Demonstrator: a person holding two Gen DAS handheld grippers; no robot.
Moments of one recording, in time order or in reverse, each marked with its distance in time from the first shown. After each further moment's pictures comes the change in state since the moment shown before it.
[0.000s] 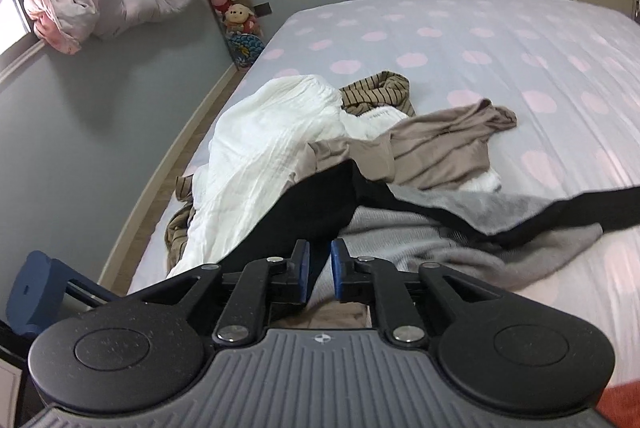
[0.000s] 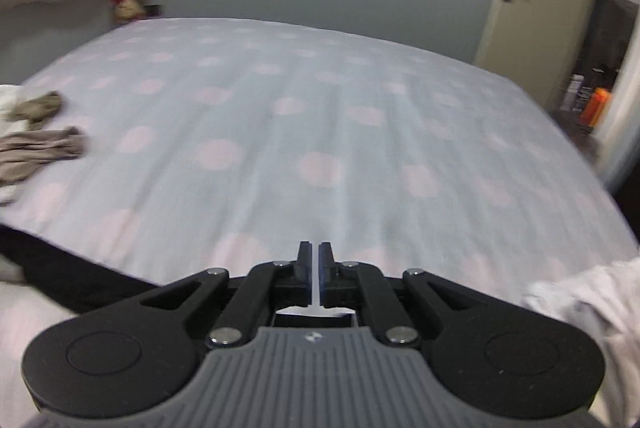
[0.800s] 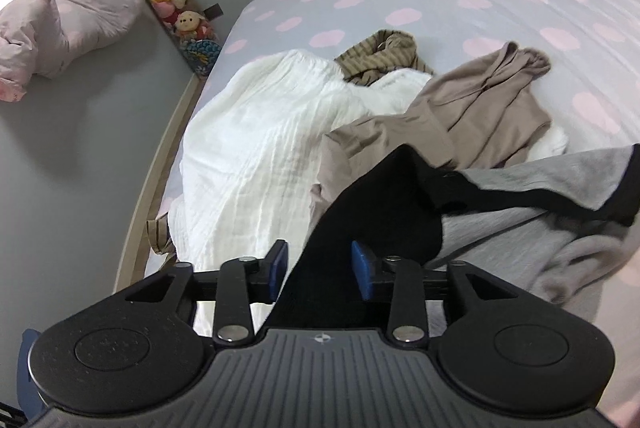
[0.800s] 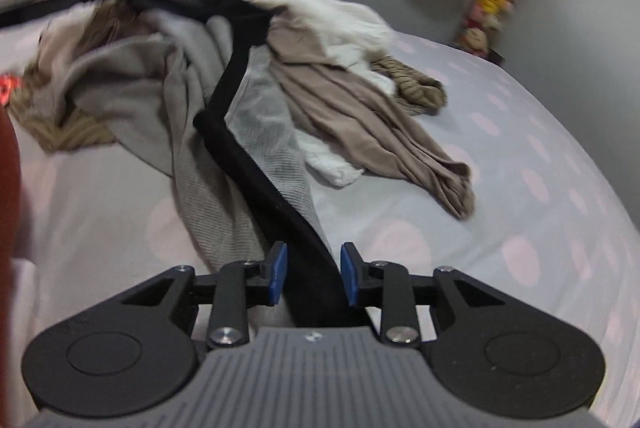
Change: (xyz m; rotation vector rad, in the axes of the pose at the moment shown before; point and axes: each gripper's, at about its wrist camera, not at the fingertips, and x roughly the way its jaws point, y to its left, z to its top) left arm 0.114 0.033 0.010 0.228 0.028 -0.046; right arm 0.064 0.286 -0.004 -0.834 -0.107 0.600
